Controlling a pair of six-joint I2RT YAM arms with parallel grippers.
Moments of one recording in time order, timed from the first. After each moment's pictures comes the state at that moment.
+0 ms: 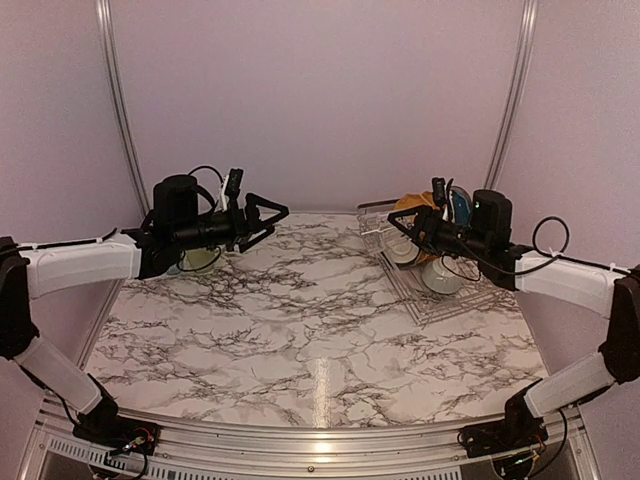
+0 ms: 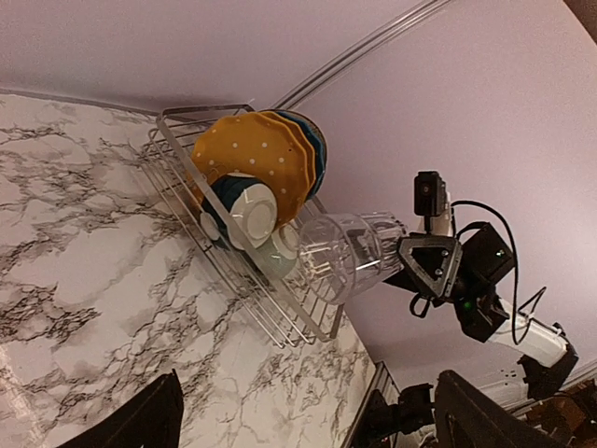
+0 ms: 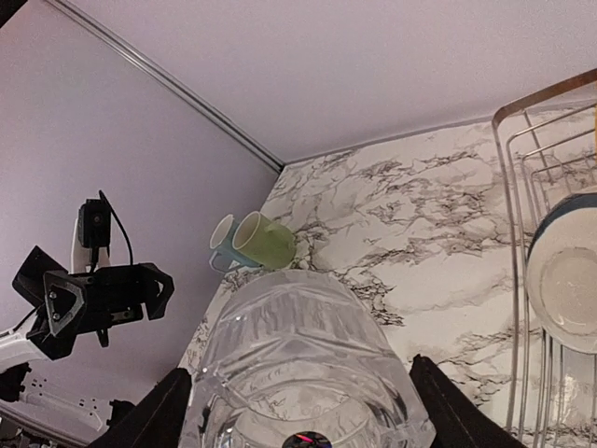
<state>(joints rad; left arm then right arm) -0.57 1.48 1.01 0.25 0.49 -0.80 0.35 1.32 0.85 0.27 -0.53 0.68</state>
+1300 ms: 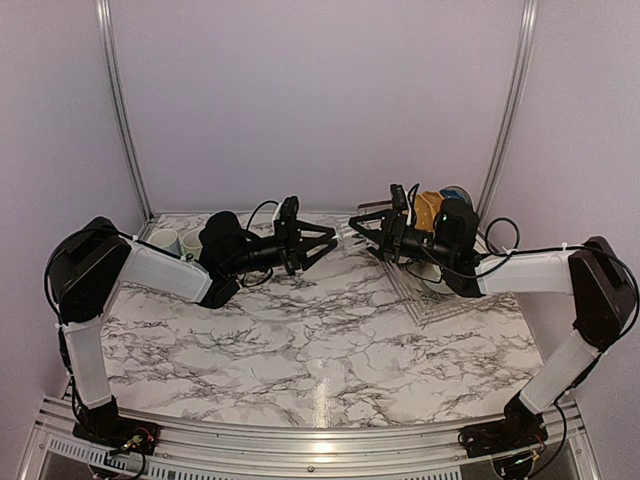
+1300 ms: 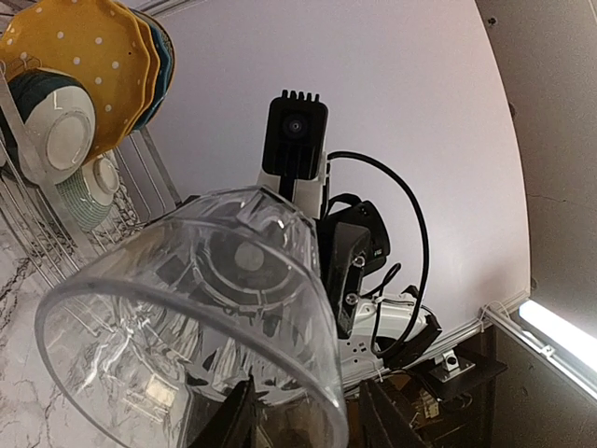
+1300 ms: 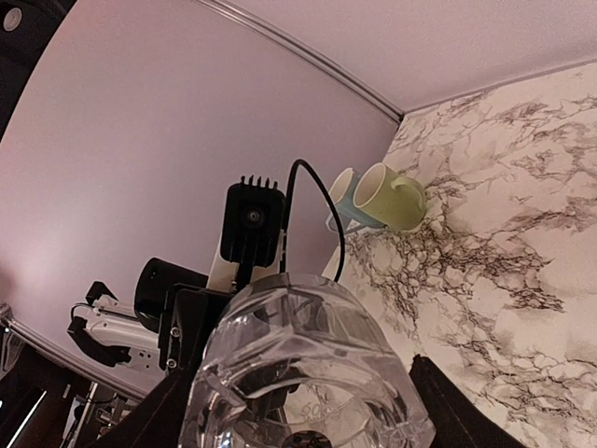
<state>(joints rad) -0.75 1.94 1.06 1.14 0.67 -1.44 0.52 1.59 0.87 0.73 -0.69 1.01</state>
